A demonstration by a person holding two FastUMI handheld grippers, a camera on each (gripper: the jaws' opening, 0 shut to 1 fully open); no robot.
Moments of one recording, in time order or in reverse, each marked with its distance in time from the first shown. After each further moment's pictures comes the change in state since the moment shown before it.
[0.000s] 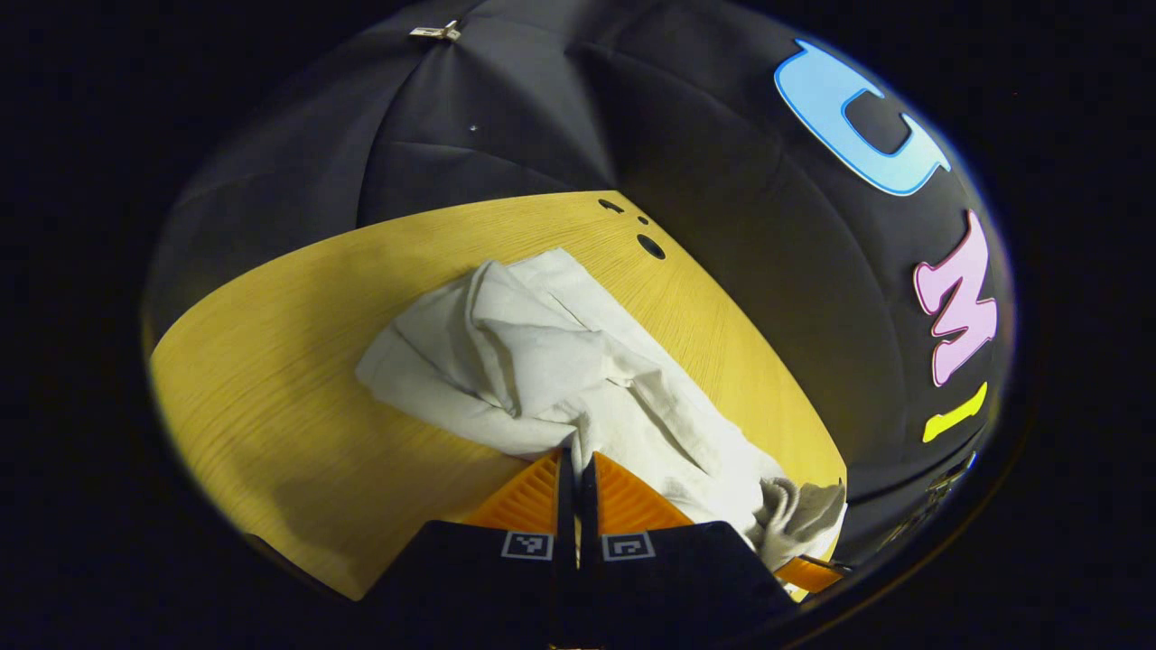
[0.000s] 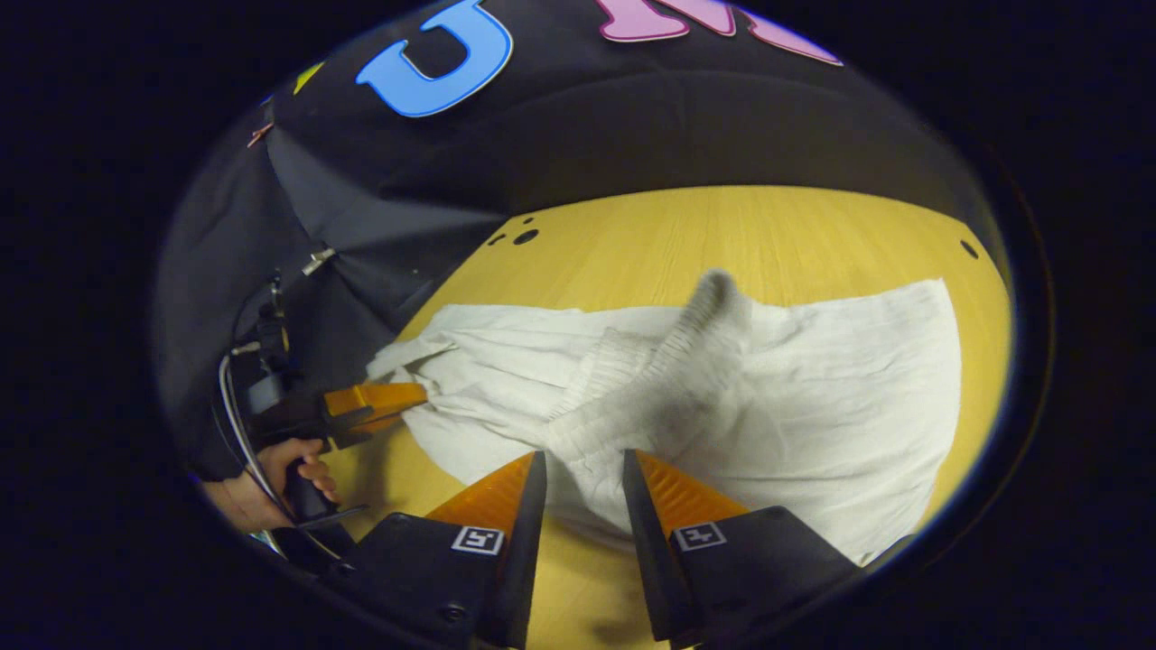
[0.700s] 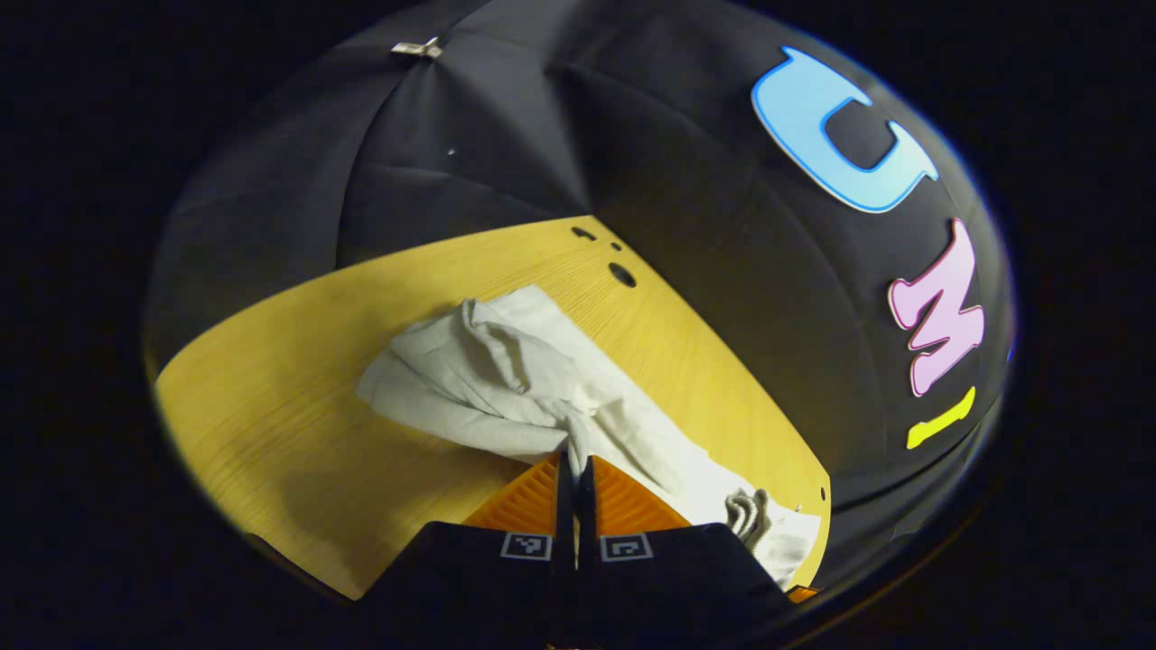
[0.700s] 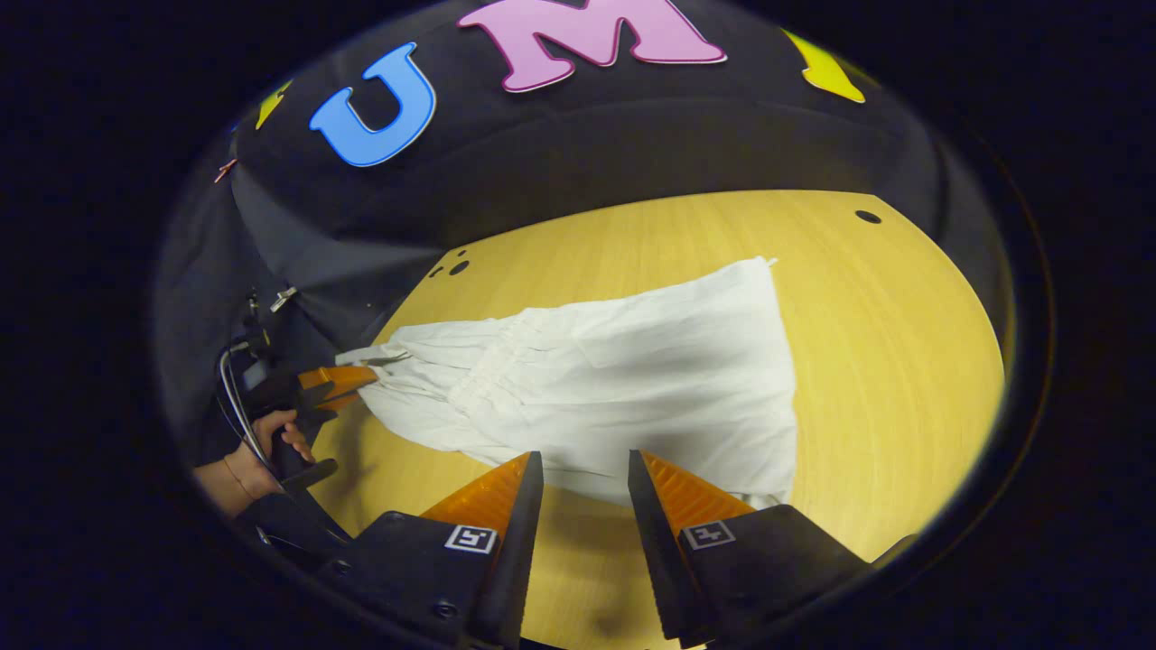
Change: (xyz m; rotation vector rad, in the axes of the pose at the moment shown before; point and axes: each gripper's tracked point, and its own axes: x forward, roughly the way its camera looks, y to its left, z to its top) left arm -0.021 -0.044 0.038 0.048 -0.087 -0.078; right arm -0.119 -0.110 -0.022 0.049 -0.096 -0.268
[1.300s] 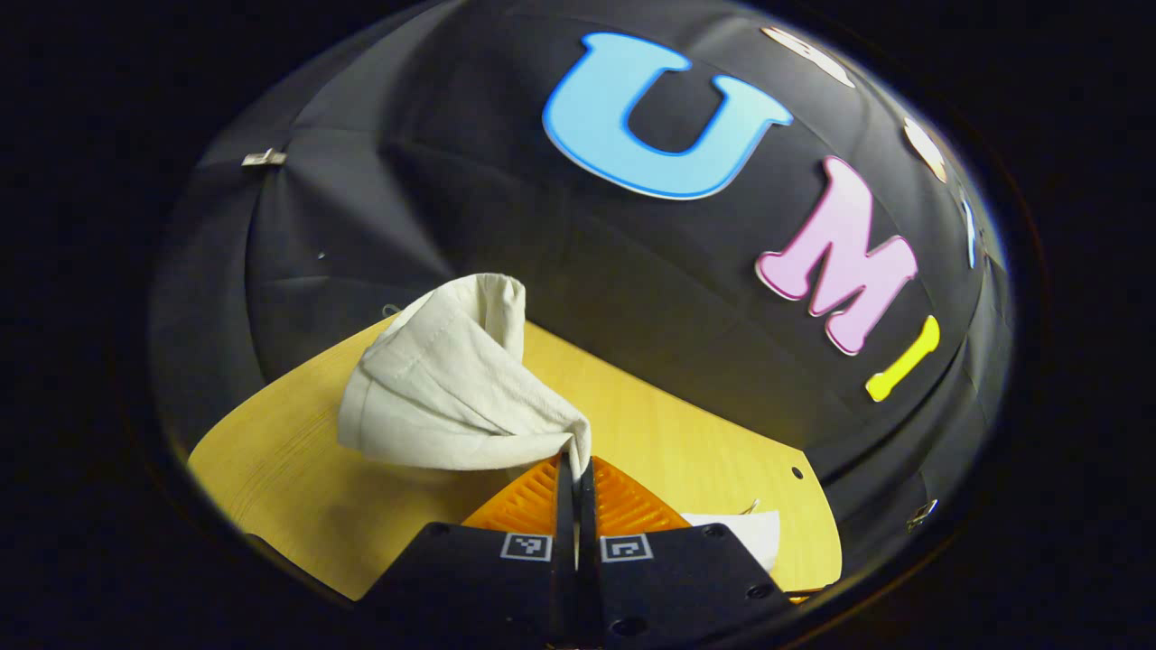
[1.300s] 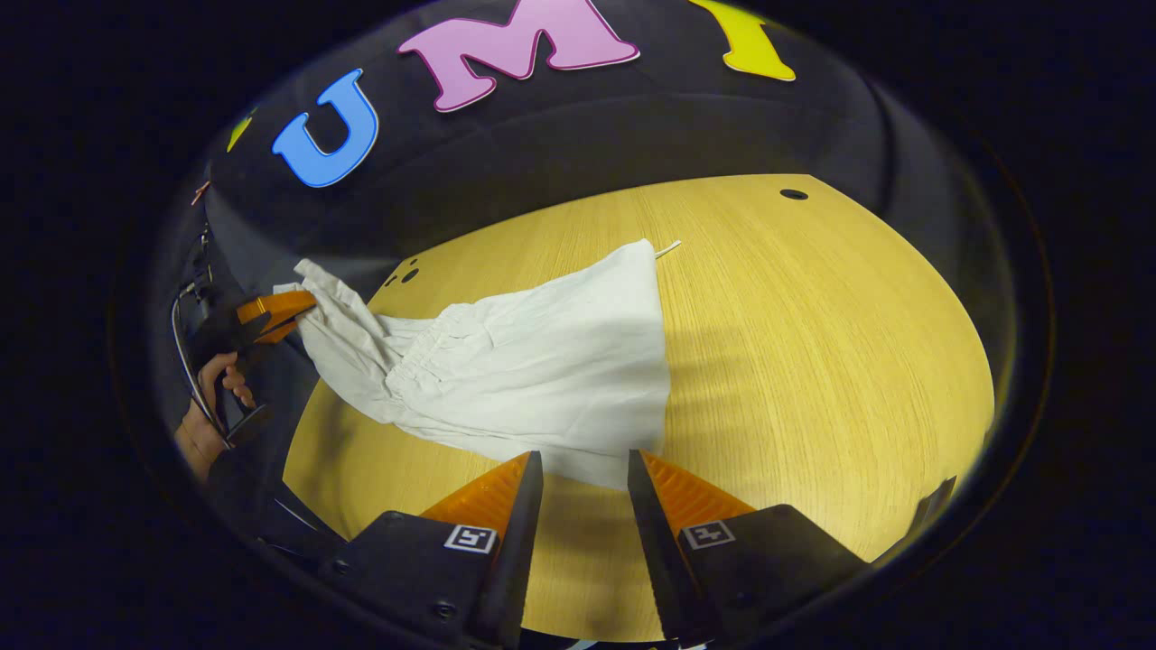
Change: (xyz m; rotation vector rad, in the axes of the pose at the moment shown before) left arm -0.028 -0.157 0.011 0.302 -0.111 -0.182; right arm -0.041 -0.072 -0.016 0.065 -0.008 -0.071
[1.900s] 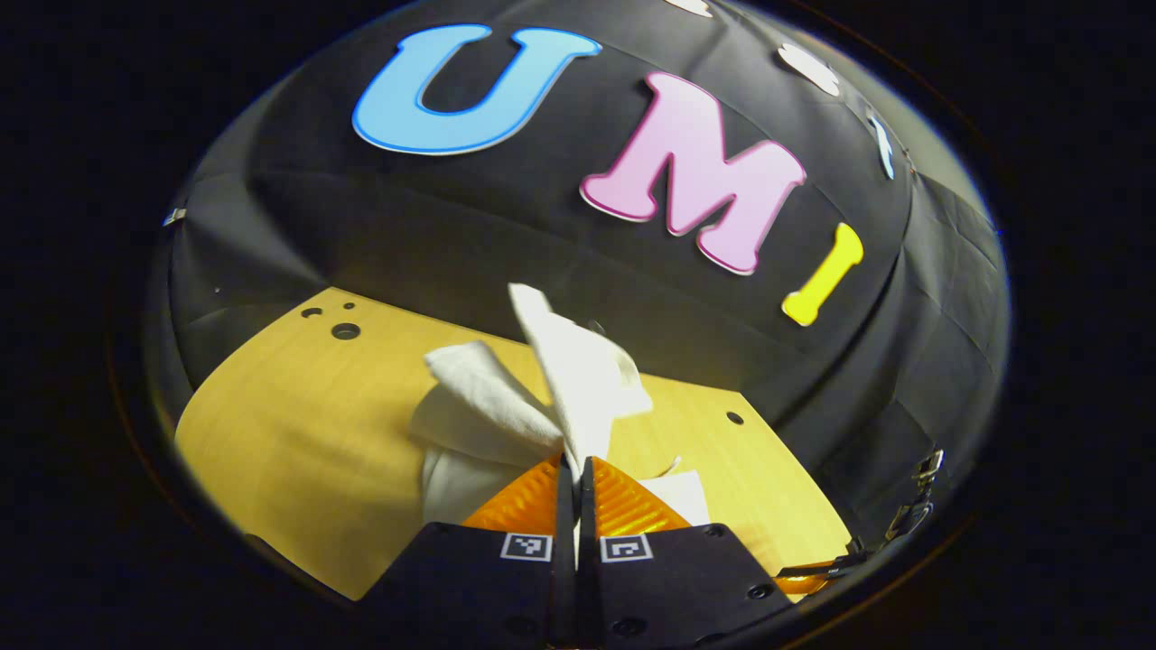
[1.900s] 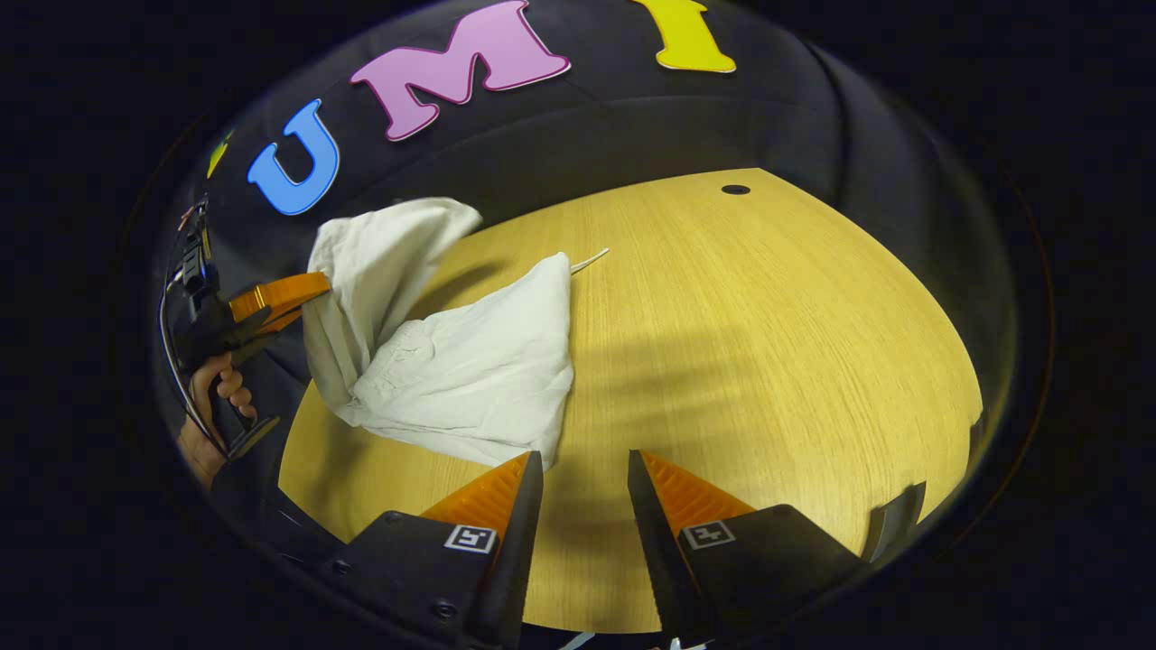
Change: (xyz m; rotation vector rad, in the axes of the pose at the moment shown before) left arm 0.014 -0.151 -0.086 0.203 0.111 -0.196; right arm -0.030 -0.076 0.004 0.063 -0.023 -0.052
